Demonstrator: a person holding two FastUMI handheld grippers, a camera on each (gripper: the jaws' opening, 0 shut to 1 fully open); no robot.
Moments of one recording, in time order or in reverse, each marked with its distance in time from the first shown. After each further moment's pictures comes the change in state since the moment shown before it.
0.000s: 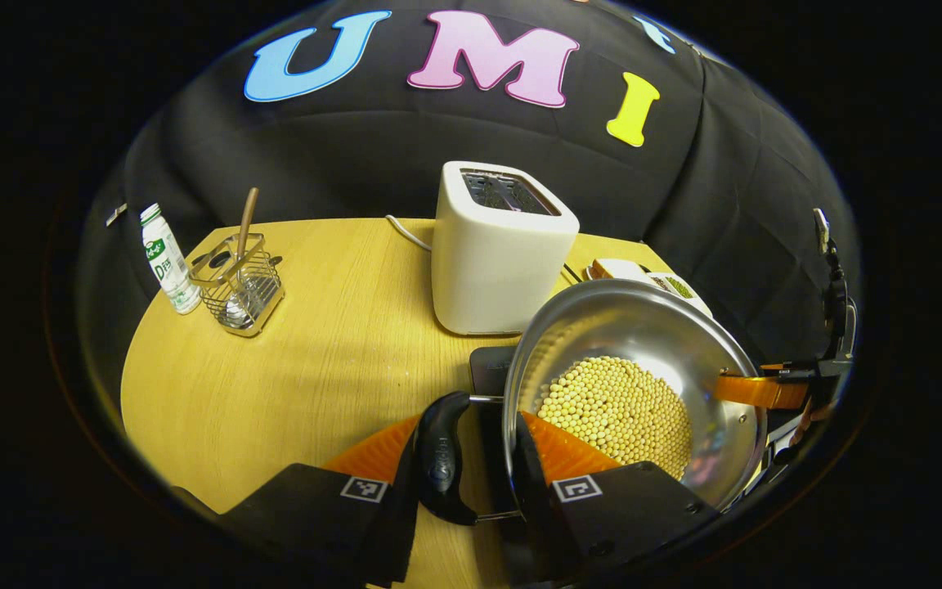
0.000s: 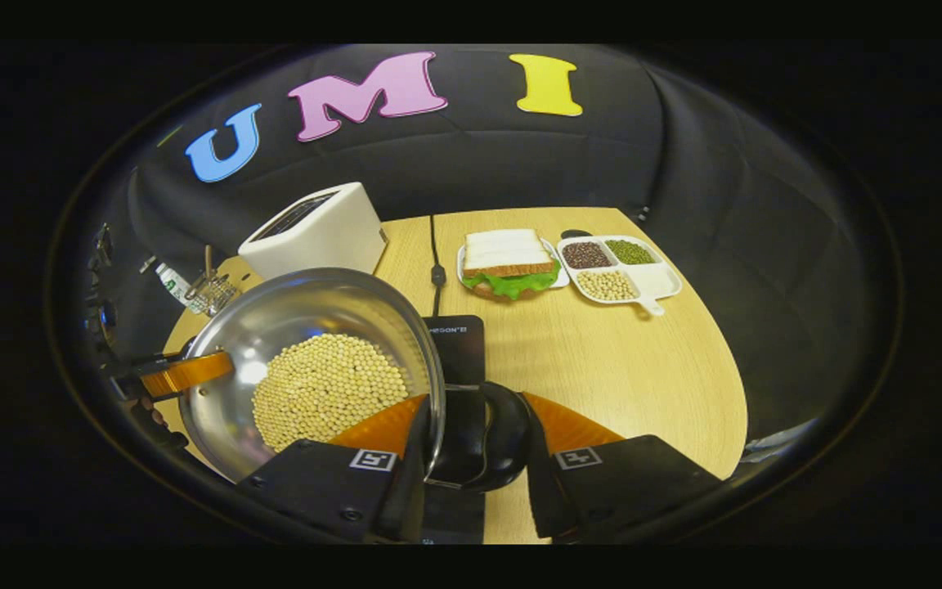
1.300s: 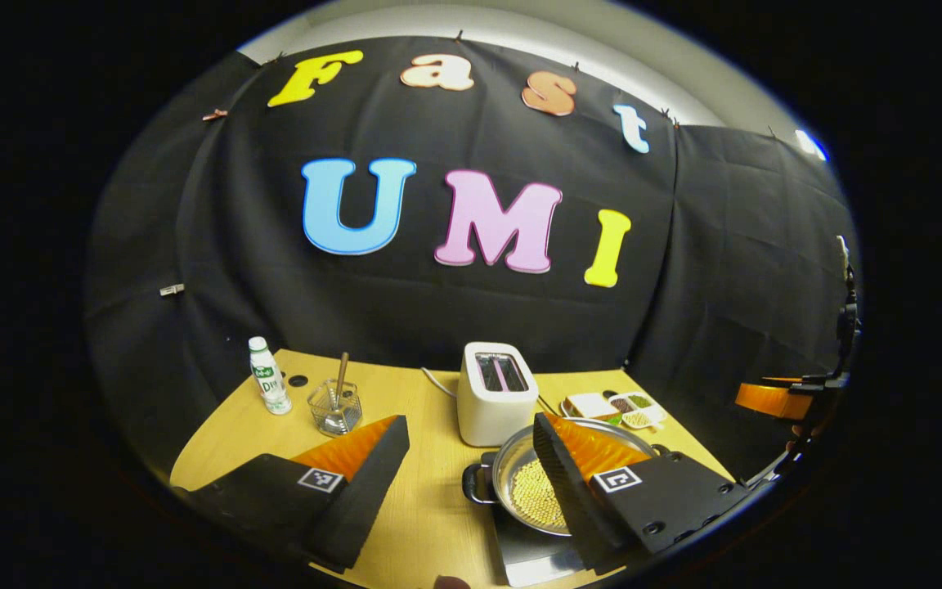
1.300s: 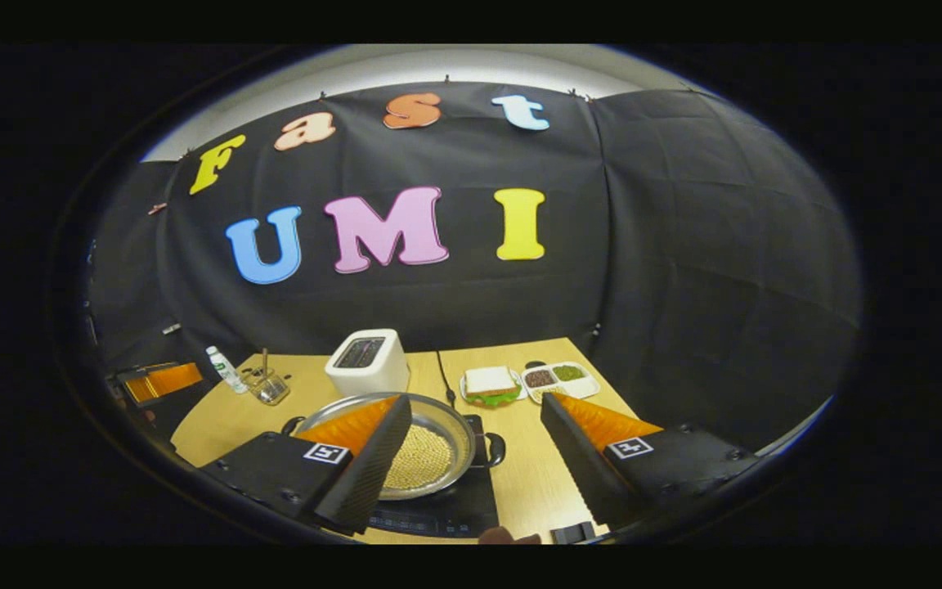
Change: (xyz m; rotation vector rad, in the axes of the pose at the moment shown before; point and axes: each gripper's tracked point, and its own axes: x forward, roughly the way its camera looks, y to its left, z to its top) left arm -0.259 0.001 0.116 0.014 -0.543 0.043; right arm -0.255 0.033 0.104 0.013 -0.602 -0.059
